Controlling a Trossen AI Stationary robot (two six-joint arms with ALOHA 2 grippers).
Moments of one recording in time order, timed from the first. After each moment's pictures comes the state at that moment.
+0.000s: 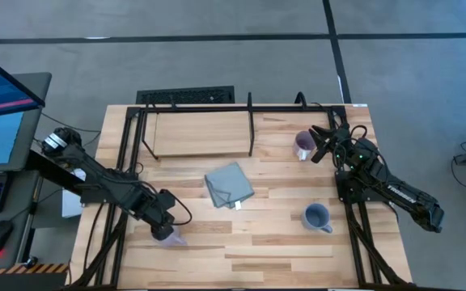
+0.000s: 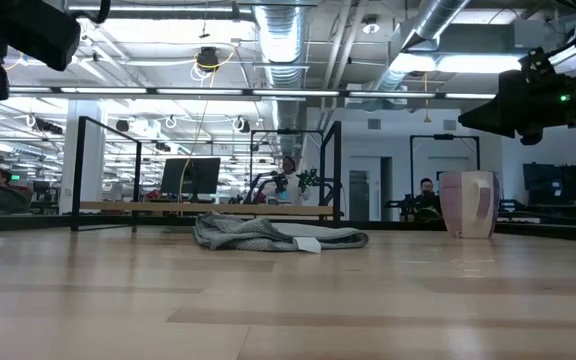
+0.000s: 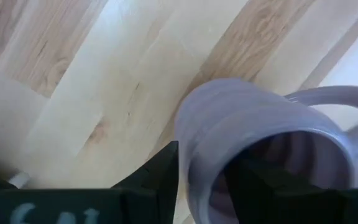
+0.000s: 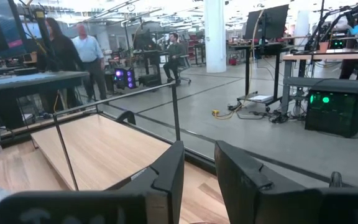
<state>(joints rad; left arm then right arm) -0.60 1.31 0.88 -0.97 0.01 -1.24 -0.64 0.01 0.00 0.03 0.08 0.04</state>
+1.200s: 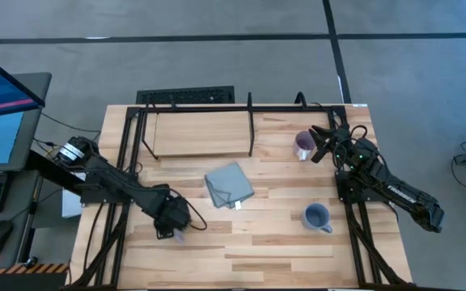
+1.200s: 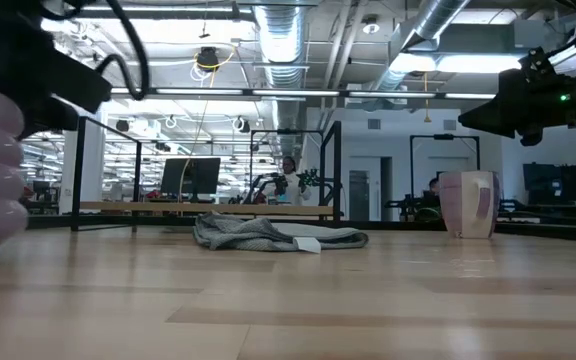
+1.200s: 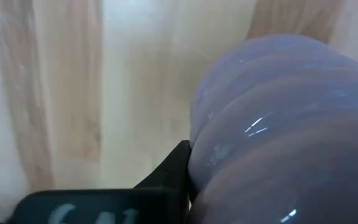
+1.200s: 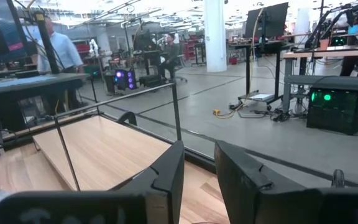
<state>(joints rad) -0.48 1.56 0.94 -1.01 -0.02 -0.67 -0.63 0.01 0.00 0.03 0.08 0.05</state>
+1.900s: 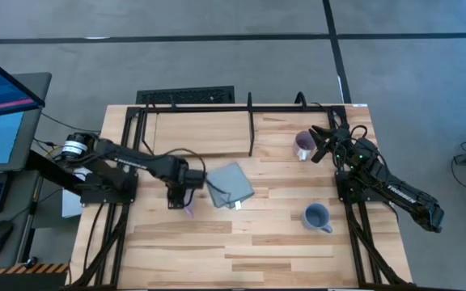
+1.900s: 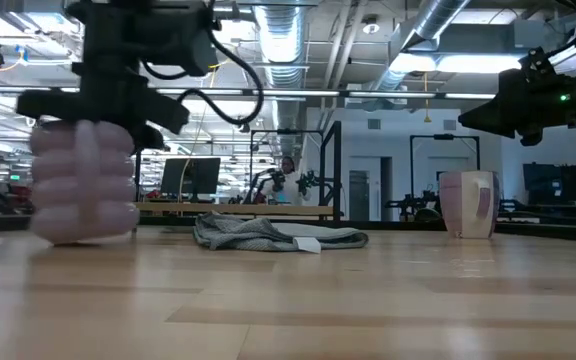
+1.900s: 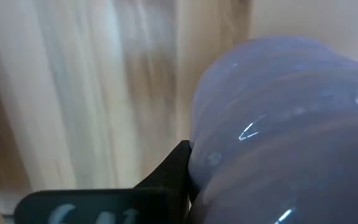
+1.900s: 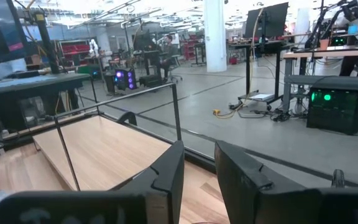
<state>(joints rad) -0.06 1.55 0.94 -0.94 -0.07 -0.10 -0.63 0.01 0.00 0.03 0.08 0.05</state>
